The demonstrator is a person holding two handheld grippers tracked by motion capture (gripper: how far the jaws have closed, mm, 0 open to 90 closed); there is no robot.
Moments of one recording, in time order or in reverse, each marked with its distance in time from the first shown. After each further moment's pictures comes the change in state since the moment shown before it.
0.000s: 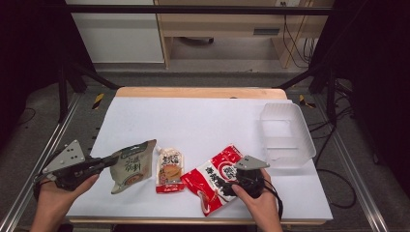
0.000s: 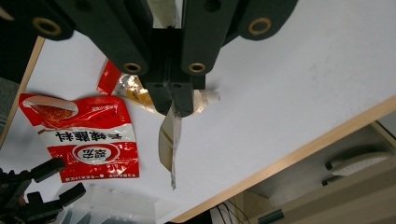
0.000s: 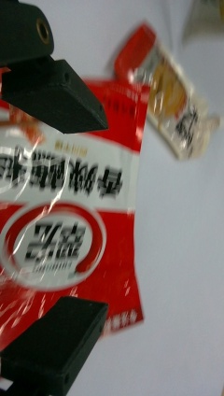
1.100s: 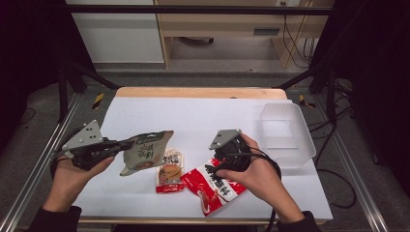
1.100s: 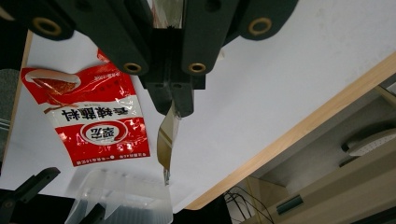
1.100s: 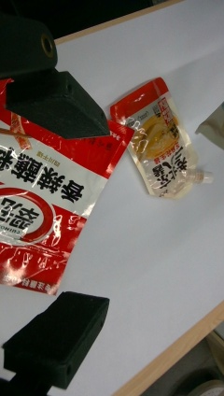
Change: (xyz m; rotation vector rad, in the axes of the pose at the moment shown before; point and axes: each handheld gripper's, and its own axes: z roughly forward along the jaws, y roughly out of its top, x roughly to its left) left arm 0.009 0.049 0.032 -0.007 -0.071 0.057; right arm 0.023 0.116 -0.023 0.201 0.071 -0.407
